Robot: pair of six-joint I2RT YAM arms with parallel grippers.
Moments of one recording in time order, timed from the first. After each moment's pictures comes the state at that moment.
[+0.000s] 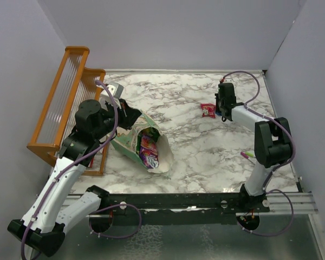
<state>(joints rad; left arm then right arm) -0.42 0.86 1.06 -0.38 0.28 -0.32 0.24 1.78 1.14 -0.05 0.33 0.11</state>
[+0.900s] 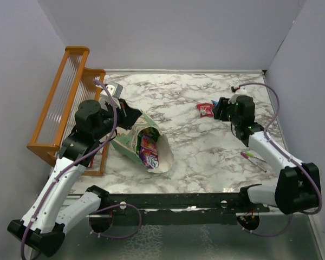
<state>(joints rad) -0.42 0.86 1.06 -0.38 0.29 -0.35 0.21 1.34 0.86 0.05 0.05 0.19</state>
